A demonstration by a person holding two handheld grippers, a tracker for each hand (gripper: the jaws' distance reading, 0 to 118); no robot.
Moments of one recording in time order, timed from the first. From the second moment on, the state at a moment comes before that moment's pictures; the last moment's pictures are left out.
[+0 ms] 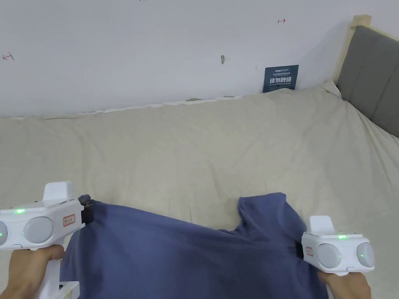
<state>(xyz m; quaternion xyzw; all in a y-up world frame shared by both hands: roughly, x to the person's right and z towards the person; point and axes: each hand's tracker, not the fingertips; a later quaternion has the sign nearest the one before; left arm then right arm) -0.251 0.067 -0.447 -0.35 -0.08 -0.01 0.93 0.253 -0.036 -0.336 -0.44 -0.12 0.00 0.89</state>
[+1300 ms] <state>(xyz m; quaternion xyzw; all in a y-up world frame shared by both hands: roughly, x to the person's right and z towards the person) -0.297 0.307 -0.524 -0.05 0.06 -0.02 1.00 0.201 0.357 -0.453 0.00 -0.04 0.07 1.00</state>
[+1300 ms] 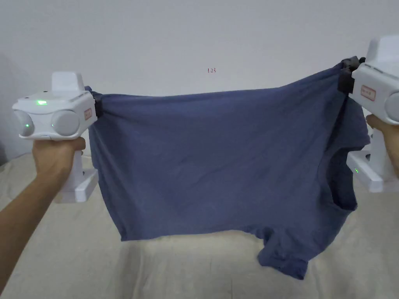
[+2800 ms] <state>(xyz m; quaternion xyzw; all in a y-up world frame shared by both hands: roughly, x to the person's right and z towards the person) -0.333 -0.064 -0.171 -0.44 0.06 0.01 0.89 0.218 -0.072 -0.115 -0.45 -0.06 -0.11 0.88</state>
